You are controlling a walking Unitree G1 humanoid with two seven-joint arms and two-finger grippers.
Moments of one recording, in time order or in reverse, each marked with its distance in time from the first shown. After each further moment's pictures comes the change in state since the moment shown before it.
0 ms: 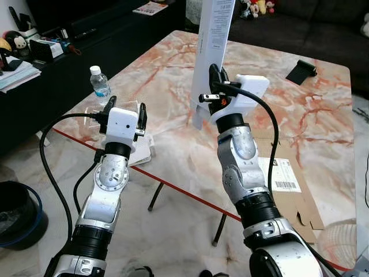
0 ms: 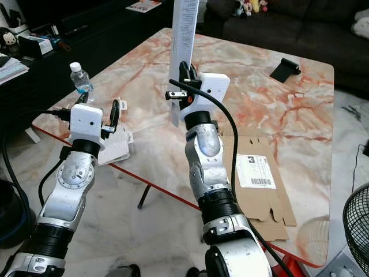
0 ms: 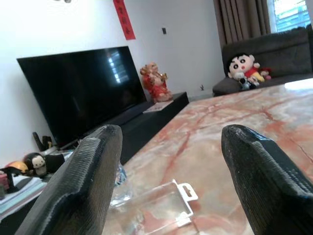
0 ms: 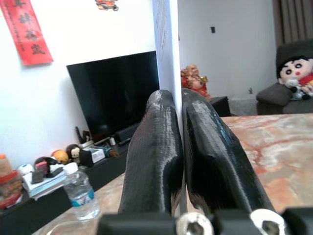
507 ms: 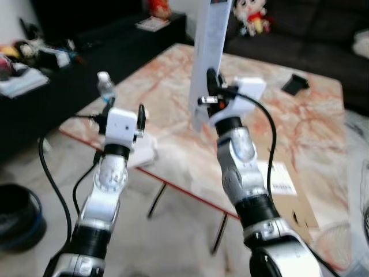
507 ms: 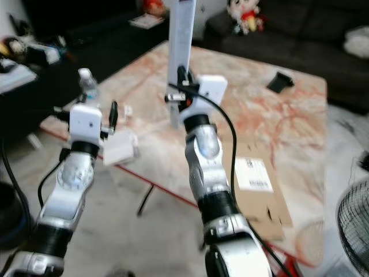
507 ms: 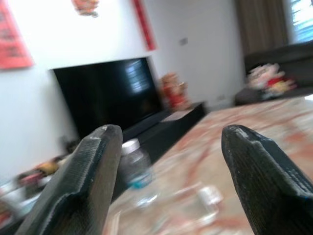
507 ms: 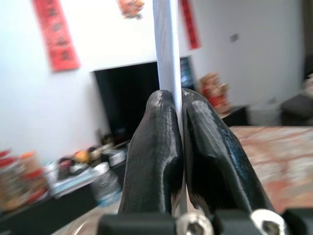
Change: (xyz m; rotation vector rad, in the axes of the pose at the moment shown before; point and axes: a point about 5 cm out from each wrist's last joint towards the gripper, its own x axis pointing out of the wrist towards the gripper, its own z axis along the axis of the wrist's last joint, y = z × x) left arm -0.003 0.003 -0.006 0.009 0.015 0.013; right arm -0.002 0.000 -0.006 0.001 0.026 0.005
